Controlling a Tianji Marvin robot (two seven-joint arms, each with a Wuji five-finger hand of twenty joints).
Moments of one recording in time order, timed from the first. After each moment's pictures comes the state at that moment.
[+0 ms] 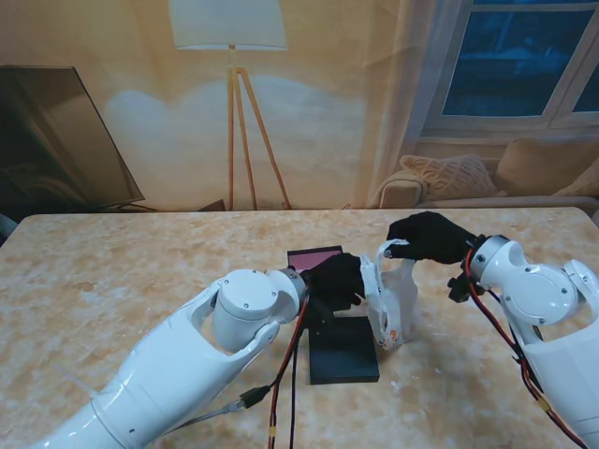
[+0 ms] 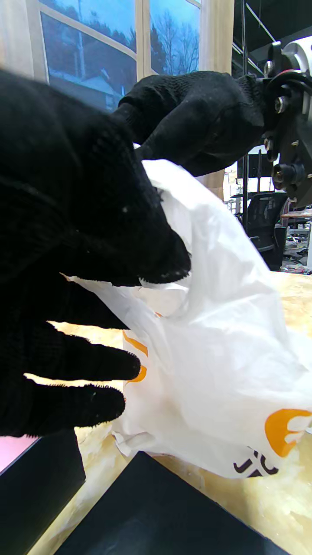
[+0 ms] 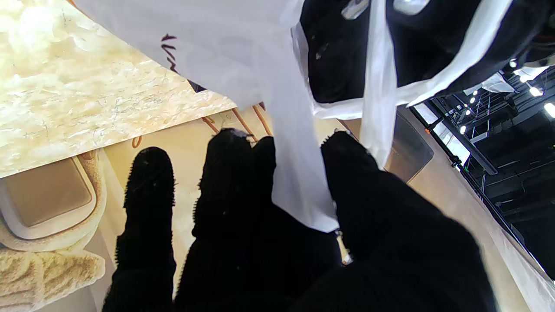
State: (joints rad) left arm 1.14 -1.27 -0.78 -1.57 -0.37 0.43 -0.12; right arm -1.40 -1.01 1.43 -1.67 -0.37 -0.19 0.49; left_hand 0.92 -0.54 0.83 -0.17 0.62 0.29 1.05 0.97 0.53 0.29 0.42 0.49 0.37 0.34 0.35 0.64 0.07 0.31 0.76 0.58; right_hand 0.77 -0.46 0.73 -0.24 0.84 -0.06 0.99 1.23 0.97 -0.06 0.82 0.94 0.98 -0.09 1.03 0.84 0.51 0.21 1.11 0.28
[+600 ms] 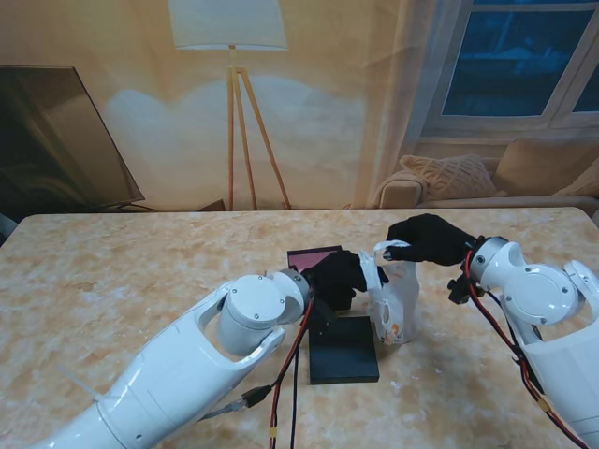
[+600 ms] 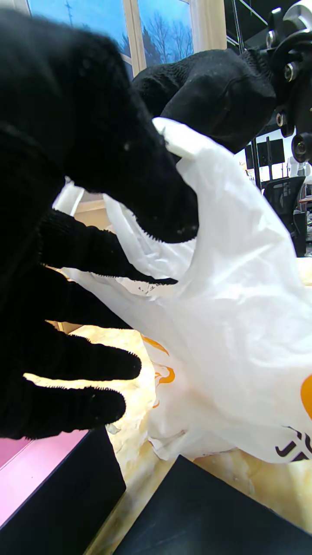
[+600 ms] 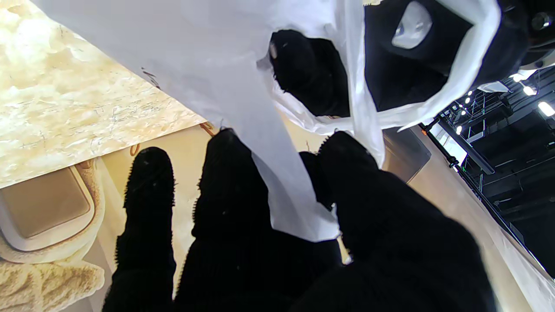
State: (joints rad) left arm 1.14 -1.28 -0.75 -1.56 -0.26 0.39 -0.05; right arm -1.40 -1.01 1.42 -1.67 -0.35 -0.19 0.51; left_hand 0.69 -0.65 0.96 -0.19 0.78 0.19 0.48 0.54 0.53 0.29 0.36 0.45 0.38 0.34 0.36 0.66 0.07 0.34 0.78 0.61; right_hand 0.77 -0.46 0.73 -0.24 0.84 -0.06 0.99 1.23 0.97 -0.06 0.82 0.94 0.98 -0.09 1.03 0.84 0.51 0.21 1.11 0.28
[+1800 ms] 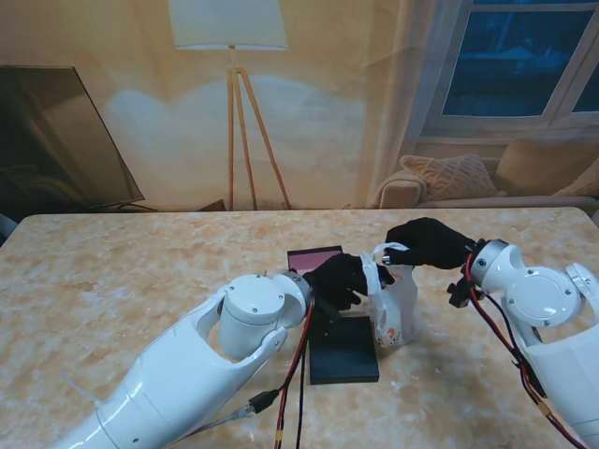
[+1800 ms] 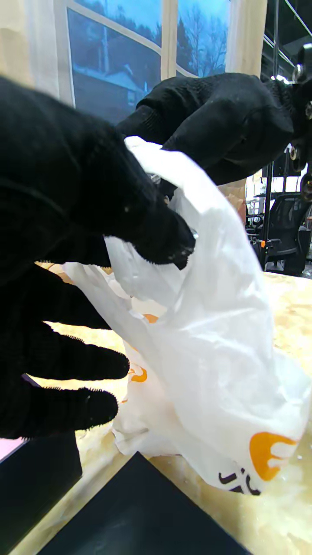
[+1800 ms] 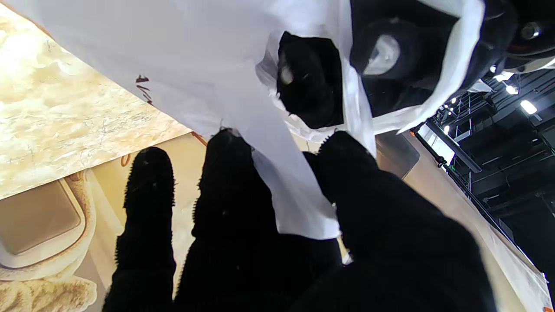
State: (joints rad) left arm 1.18 -1.30 -0.79 -1.60 -0.39 0.48 -0.02; right arm -1.41 -1.01 1.42 -1.66 -0.31 -0.21 0.53; left_hand 0.95 -0.45 0.59 -0.17 0.77 0.09 0.62 0.54 0.45 0.31 0.28 0.36 0.32 0.33 0.29 0.61 0.03 0.34 0.69 0.62; right_hand 0.77 -0.46 0.73 -0.24 0.84 -0.06 0.99 1.23 0.97 -0.06 0.82 0.94 0.98 -0.09 1.03 0.84 0.51 0.21 1.11 0.28
